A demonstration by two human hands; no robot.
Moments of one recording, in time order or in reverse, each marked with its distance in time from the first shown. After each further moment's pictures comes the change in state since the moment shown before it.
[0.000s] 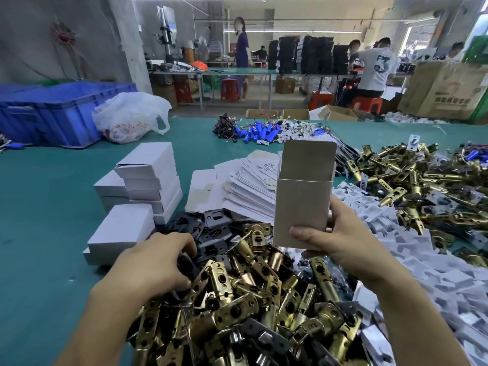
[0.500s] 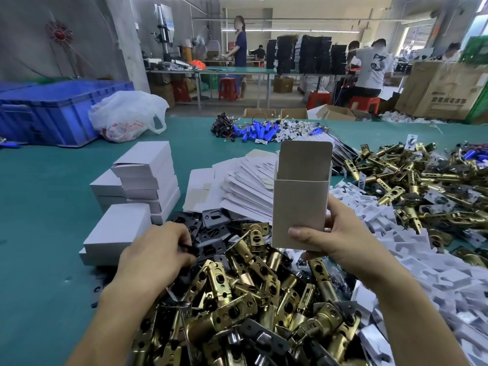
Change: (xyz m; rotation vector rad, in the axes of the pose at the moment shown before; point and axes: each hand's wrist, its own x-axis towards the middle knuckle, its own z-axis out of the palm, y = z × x) left_hand 0.010 0.004 0.012 -0.158 0.282 -0.053; right_hand 0.000 0.000 -0.002 -0.005 -0.020 -0.005
